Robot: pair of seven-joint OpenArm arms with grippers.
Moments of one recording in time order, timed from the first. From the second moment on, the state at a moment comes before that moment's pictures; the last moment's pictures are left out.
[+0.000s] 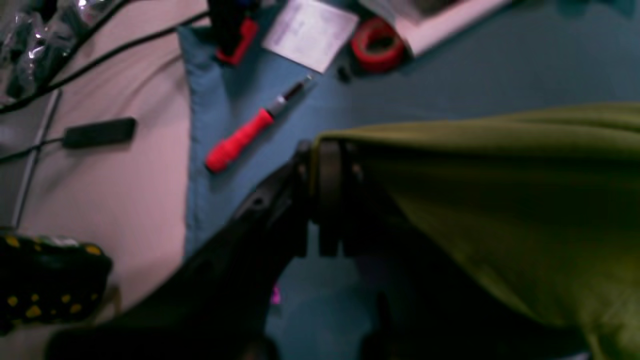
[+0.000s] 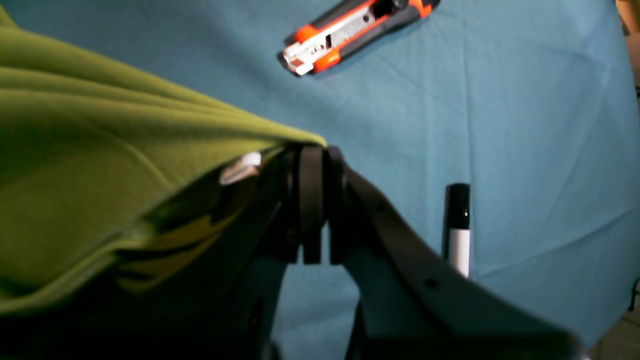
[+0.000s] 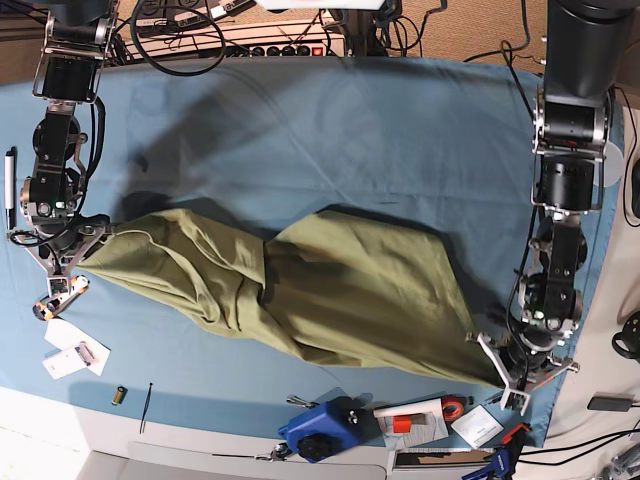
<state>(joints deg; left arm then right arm) -34.0 -17.7 8.6 59.2 -2.8 -9.6 26.3 8.1 30.6 12.5 81.7 -1.3 10.4 -47.5</state>
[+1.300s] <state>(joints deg) -9.0 -9.0 8.3 97.7 -9.2 -0.8 63.4 12.8 30.8 12.5 81.6 -0.5 11.9 -46.5</state>
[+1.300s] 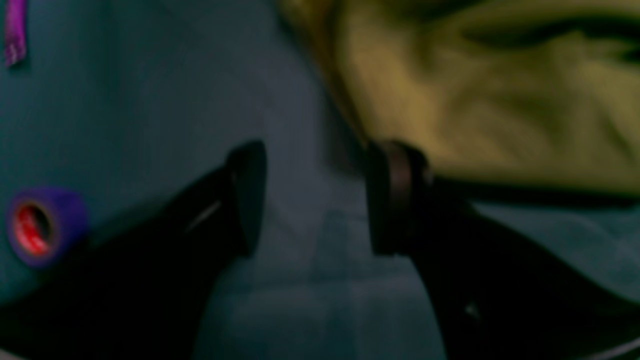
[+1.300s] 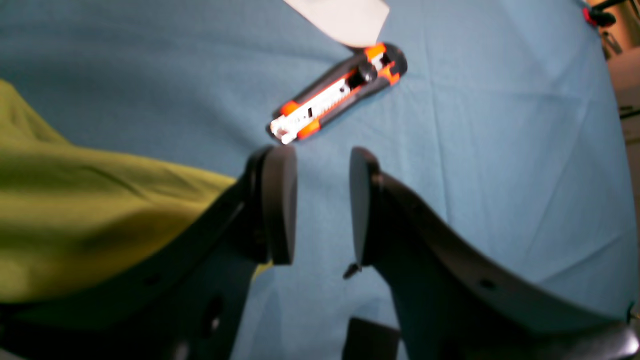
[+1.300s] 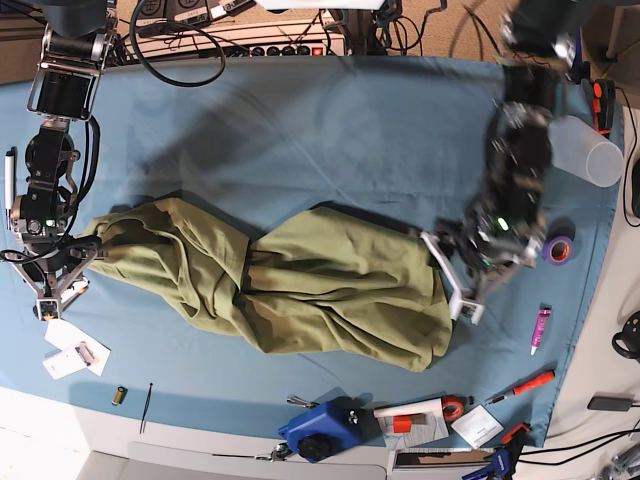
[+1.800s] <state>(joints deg) -6.0 -0.3 4.2 96.5 -7.8 5.9 58.4 12.8 30.8 12.5 81.6 -0.5 12.4 -48.9</state>
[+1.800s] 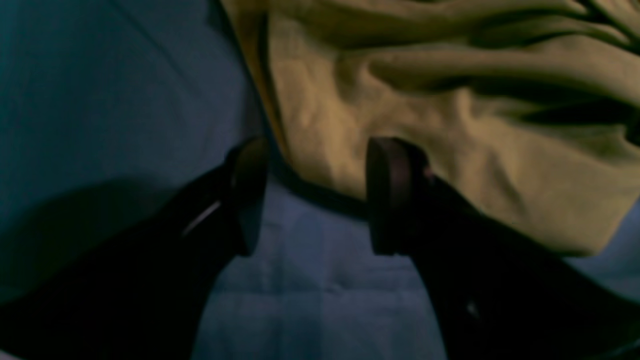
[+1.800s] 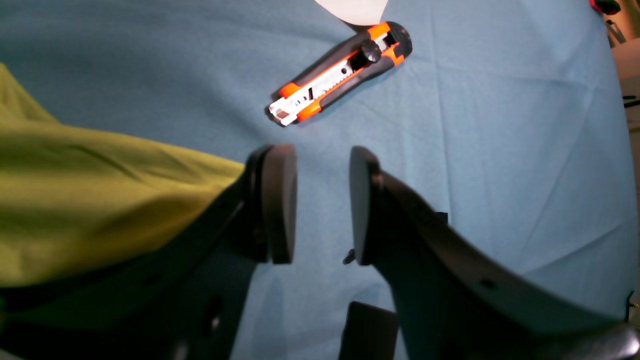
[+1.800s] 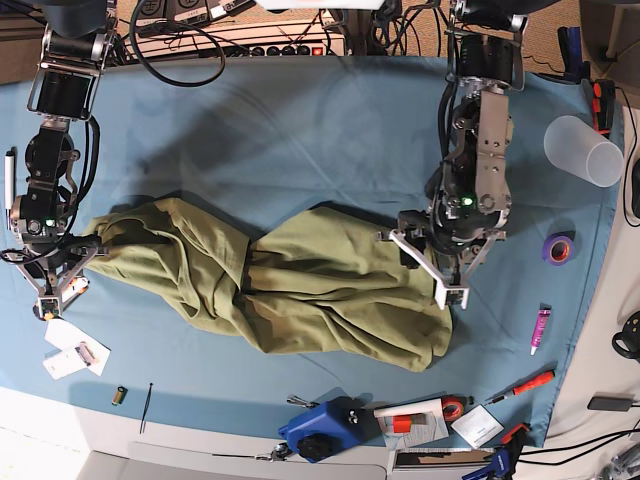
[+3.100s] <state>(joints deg) -6.2 4.9 -3.9 88.9 -26.9 -7.7 59.7 16.1 30.8 12.5 81.6 2.5 12.4 -43.7</state>
